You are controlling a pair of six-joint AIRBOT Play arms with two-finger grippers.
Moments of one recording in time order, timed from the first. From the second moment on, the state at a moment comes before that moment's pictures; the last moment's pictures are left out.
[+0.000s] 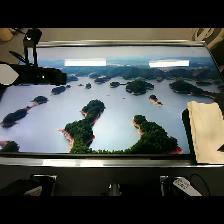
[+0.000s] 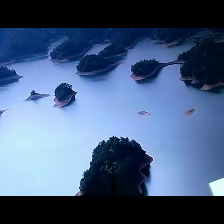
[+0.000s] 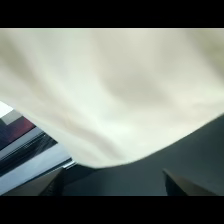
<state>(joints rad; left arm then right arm) -0.25 -1.23 1.46 1.36 -1.04 -1.52 -1.06 -1.18 1.08 -1.46 1.55 1.11</state>
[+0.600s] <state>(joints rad) -0.26 -1.34 1.70 1.62 -1.15 -1.61 -0.55 -1.20 1.47 -1.42 1.15 1.00</state>
